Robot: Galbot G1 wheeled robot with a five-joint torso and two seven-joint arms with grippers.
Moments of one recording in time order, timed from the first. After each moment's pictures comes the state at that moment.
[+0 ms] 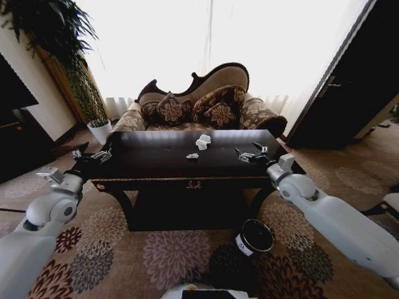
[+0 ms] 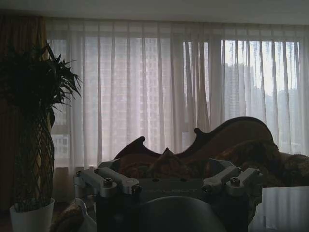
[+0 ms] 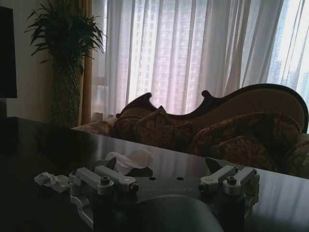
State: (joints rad) left arm 1.25 -0.72 -0.78 -1.99 -0.88 0.09 -0.10; right arm -0.56 0.59 -0.10 1.78 0.95 -0.12 0.12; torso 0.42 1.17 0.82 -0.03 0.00
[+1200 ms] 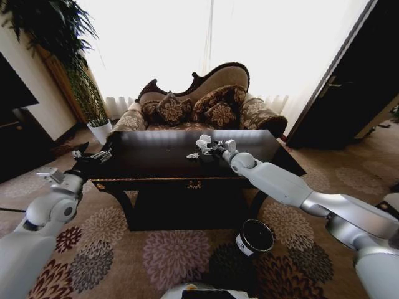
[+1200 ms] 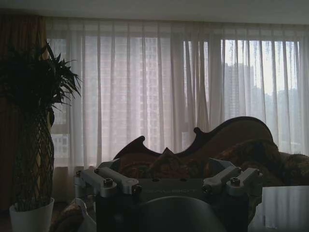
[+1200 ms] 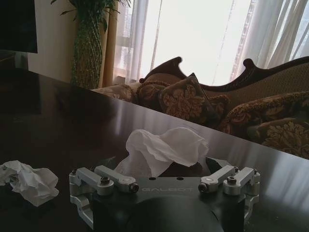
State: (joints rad) left arm 1.25 -0.72 -0.78 -1.99 -0.88 0.09 -0.10; right arm 0.01 0.95 -0.72 1.21 1.01 -0.10 0.06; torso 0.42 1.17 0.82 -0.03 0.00
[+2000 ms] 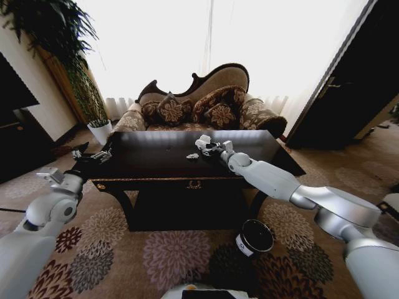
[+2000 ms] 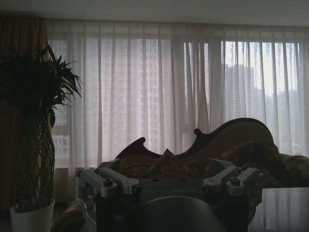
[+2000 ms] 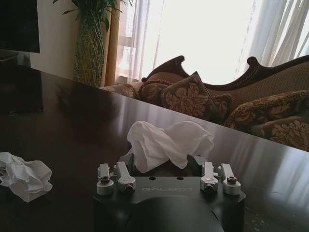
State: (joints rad) left arm 1.25 -0.72 -0.78 -1.99 -0.88 0.09 -0.10; right arm 0.05 1.00 -0.81 1.10 1.06 -0.07 0.03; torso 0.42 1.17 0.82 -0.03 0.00
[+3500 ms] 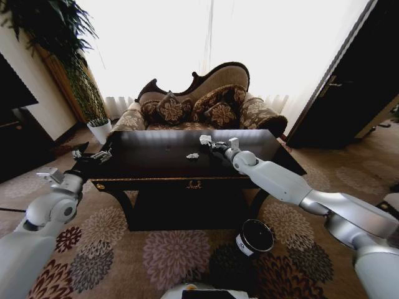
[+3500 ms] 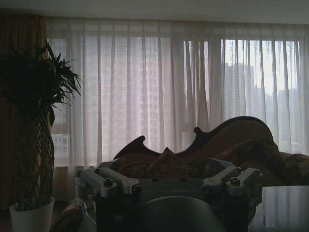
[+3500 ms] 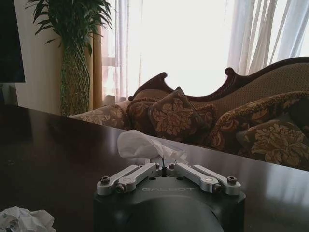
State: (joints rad) left arm 1.25 -0.72 -0.78 -1.99 -0.88 0.09 -0.10; right arm -0.03 0.88 -0.61 1.33 1.08 -0.12 0.12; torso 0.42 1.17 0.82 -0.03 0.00
